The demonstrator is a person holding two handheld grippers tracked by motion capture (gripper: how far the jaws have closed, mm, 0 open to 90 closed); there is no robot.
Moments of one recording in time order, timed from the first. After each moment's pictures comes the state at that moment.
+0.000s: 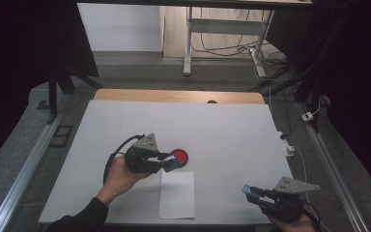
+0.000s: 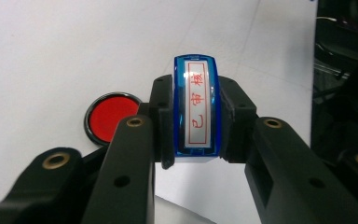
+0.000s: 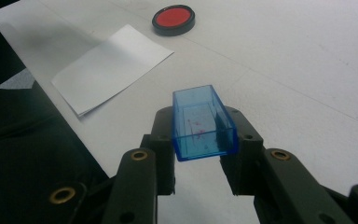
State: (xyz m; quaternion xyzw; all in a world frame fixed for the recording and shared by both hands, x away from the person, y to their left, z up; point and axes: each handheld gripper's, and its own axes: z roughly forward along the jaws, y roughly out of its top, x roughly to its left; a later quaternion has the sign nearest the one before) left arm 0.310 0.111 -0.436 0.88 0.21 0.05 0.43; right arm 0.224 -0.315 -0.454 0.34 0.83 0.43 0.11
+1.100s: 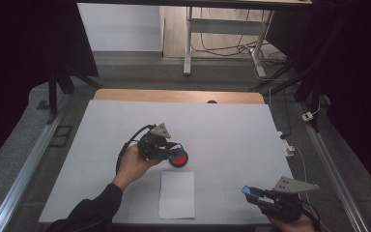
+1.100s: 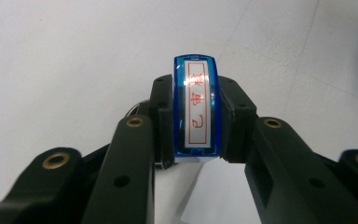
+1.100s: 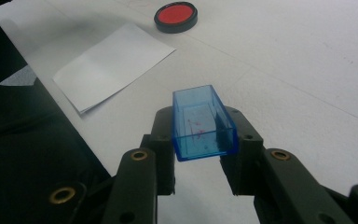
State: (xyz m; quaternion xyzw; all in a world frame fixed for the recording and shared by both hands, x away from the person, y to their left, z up) left arm 0.357 0.087 -0.450 0.88 0.25 0.06 0.39; right arm 0.225 -0.314 -0.454 0.33 0.83 0.43 0.11
